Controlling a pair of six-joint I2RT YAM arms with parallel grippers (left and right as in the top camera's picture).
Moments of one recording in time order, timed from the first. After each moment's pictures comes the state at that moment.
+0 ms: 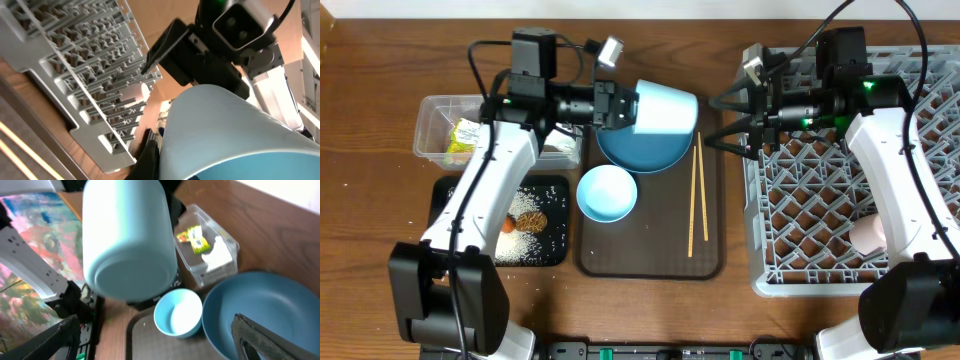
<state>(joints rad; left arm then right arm) -0.16 1.70 1.37 -0.39 1.37 -0.45 0.09 1.71 1.55 -0.96 -1.28 -0.66</state>
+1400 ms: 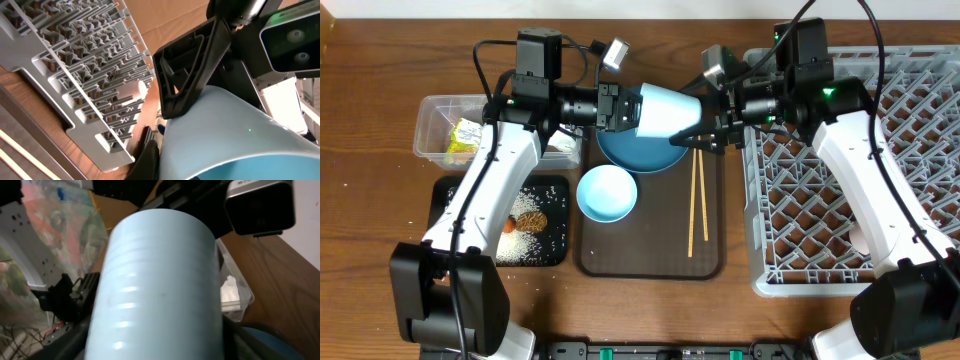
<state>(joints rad) -0.17 1.70 1.37 -0.39 1.39 -0.44 0.25 1.71 1.55 -0.70 -1.28 -0.66</state>
